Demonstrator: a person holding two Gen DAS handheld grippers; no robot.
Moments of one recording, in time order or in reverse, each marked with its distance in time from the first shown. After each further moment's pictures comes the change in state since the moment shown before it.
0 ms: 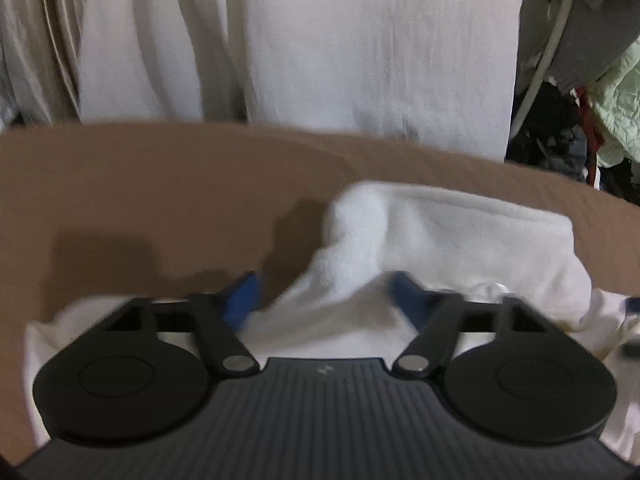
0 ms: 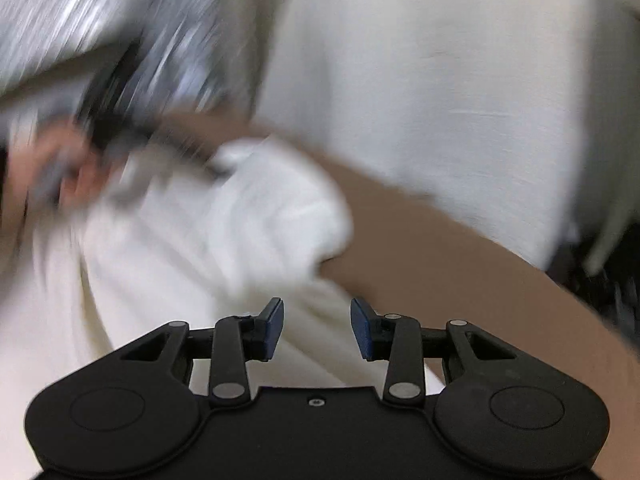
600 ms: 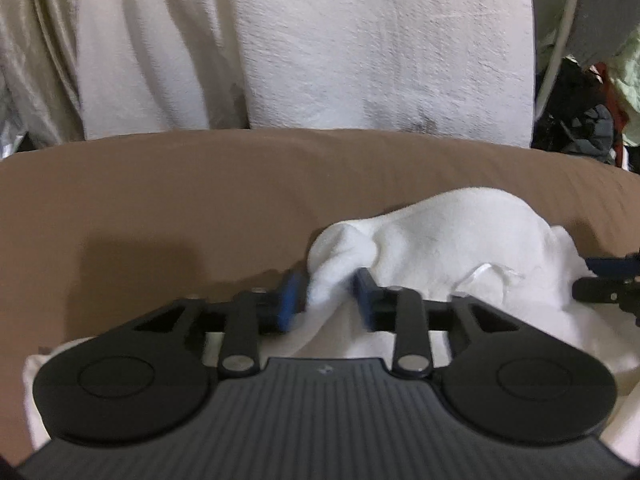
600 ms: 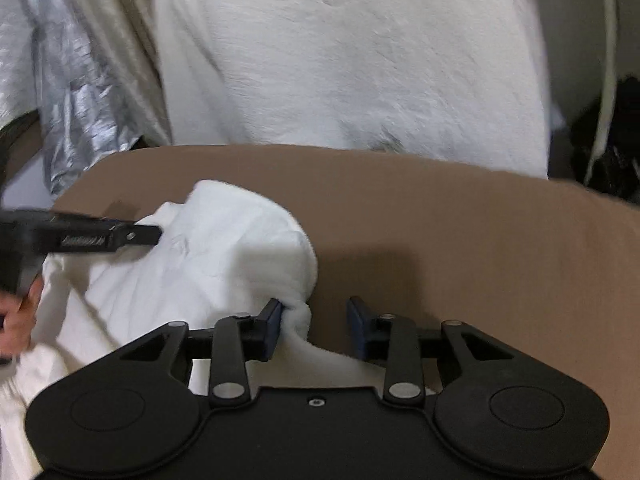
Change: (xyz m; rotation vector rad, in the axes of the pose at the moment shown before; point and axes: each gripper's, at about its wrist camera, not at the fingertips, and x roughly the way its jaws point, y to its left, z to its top) left arm 0.011 -0.013 0.012 0.066 -0.058 0.105; right arm 0.087 -0.068 0.019 0.532 0.014 -0.018
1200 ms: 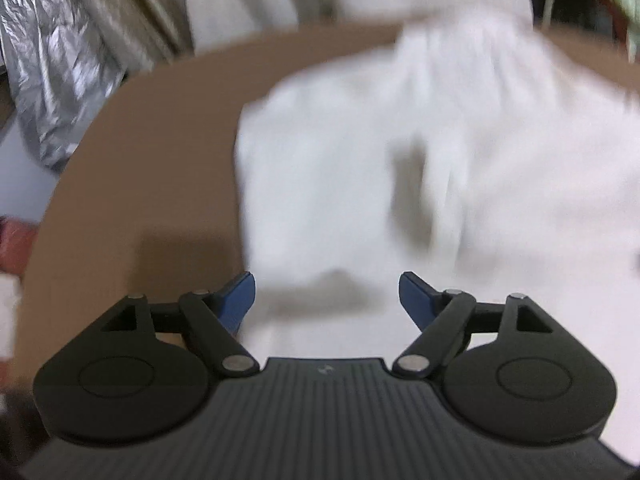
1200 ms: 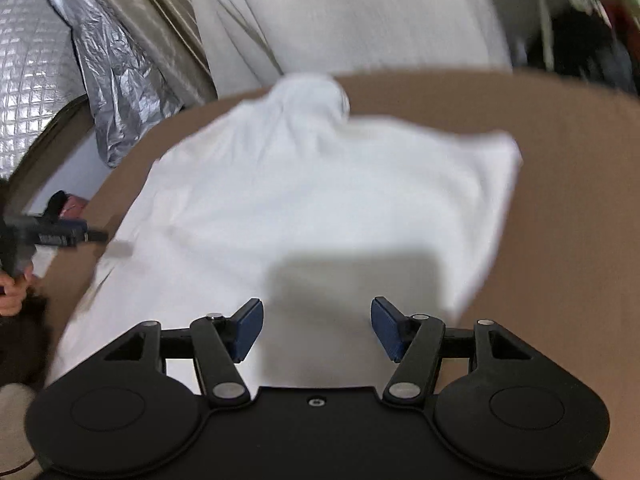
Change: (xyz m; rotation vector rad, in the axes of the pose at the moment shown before) left arm -0.215 0.050 -0.169 0.119 0.253 0.214; right arm -0.216 -0.028 -0.159 0.091 0.125 0.113
